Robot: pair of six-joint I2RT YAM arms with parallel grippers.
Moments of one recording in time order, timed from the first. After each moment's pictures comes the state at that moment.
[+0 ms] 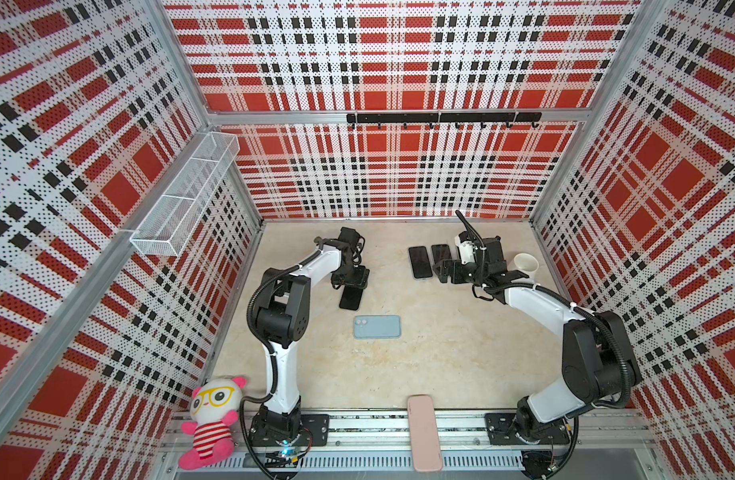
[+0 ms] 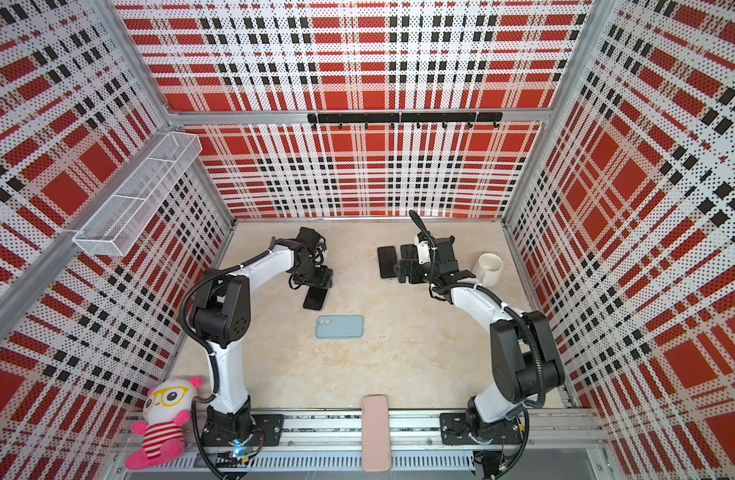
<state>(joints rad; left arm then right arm) -0.30 2.04 1.56 -0.78 0.10 -0.12 0.27 1.57 1.00 -0.10 -0.29 0.22</state>
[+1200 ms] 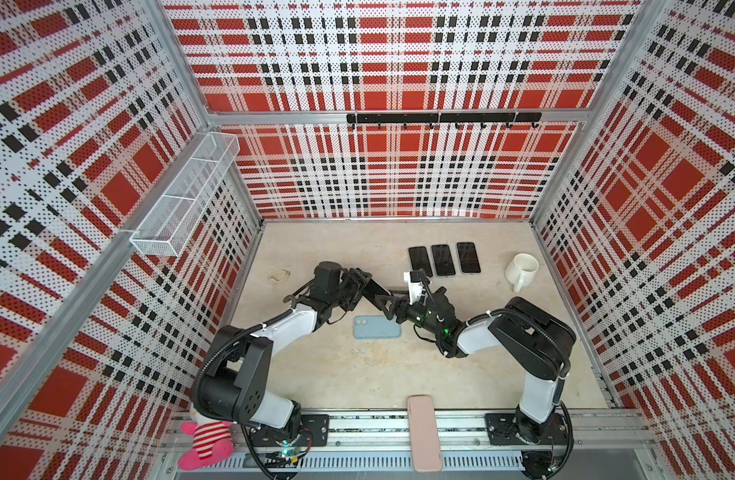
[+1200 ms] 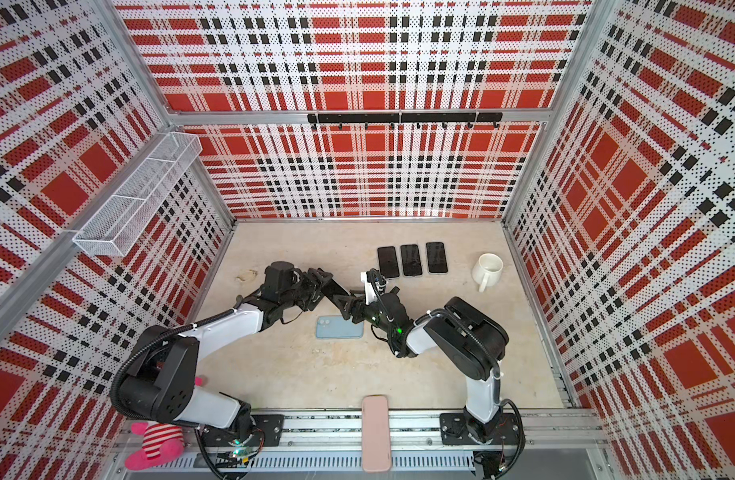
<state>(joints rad) -0.35 1.48 0.73 0.17 0.30 -1.35 0.79 1.88 0.68 1.11 -0.15 0.65</state>
